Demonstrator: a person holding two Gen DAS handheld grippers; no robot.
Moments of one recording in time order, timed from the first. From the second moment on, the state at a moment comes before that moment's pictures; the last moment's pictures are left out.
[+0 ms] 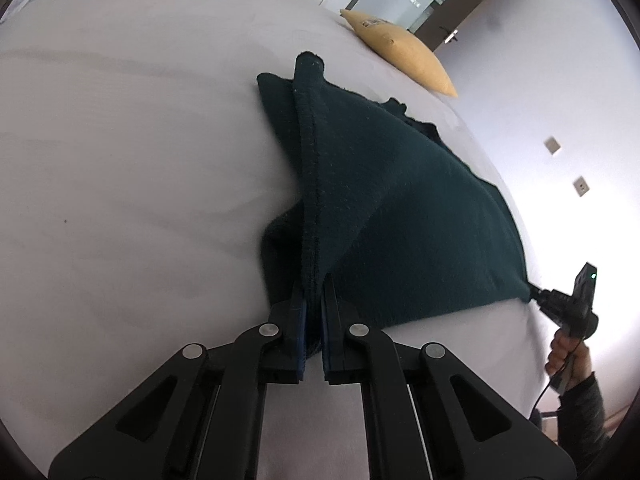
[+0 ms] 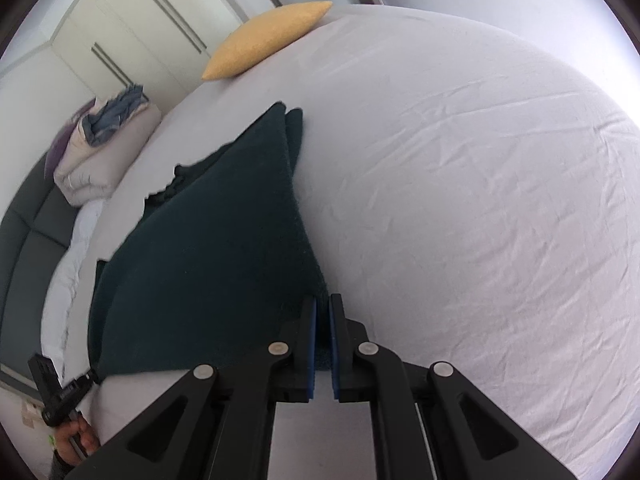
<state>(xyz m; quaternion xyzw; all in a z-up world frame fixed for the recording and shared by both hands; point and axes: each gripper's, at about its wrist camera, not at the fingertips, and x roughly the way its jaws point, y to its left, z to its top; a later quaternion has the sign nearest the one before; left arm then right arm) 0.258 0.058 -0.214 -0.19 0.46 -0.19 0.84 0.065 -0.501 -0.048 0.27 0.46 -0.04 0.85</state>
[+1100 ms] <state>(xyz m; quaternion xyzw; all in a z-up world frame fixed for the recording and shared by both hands) 0.258 0.073 -0.147 -0.17 0.42 -0.11 0.88 0.026 -0.517 -0.010 0.28 0.39 -0.12 0.87</state>
